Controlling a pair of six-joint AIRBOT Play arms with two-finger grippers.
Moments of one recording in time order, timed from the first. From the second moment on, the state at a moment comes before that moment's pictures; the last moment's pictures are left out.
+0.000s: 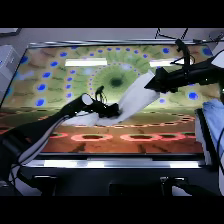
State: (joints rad) left arm -0.58 -1.86 1.42 0.67 -0.79 -1.64; right arm -0.02 -1.33 1.59 -0.77 1.49 1.53
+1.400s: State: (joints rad) left arm 0.12 -1.18 1.39 1.28 -1.04 -1.65; right arm 0.22 -1.87 1.59 -0.55 1.20 1.56
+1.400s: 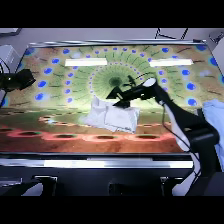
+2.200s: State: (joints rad) left arm 0.10 -1.16 1.38 1.29 -1.09 -1.62; right arm 0.03 -1.68 1.05 -0.63 1.17 1.40
